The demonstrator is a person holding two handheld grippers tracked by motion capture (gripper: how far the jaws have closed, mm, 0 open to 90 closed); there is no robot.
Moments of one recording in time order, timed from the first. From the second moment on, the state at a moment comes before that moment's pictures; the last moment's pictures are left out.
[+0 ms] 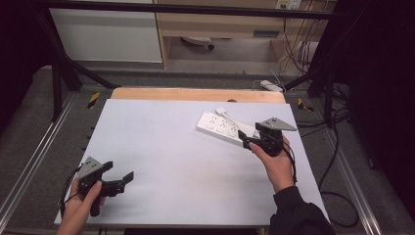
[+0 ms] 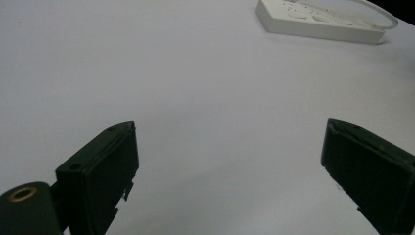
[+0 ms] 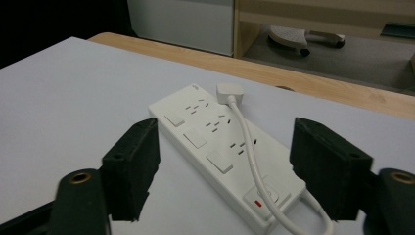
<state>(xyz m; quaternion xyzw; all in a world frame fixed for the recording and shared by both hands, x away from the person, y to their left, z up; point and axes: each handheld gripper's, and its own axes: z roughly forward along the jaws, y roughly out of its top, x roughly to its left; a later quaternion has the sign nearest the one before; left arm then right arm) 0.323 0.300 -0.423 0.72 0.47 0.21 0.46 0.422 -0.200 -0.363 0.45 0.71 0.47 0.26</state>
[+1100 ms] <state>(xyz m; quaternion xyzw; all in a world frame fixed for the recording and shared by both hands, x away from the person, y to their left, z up) 0.324 0.299 -0.425 0.73 0.46 0.21 0.46 0.456 -0.182 -0.363 0.42 0.71 0.49 0.28</state>
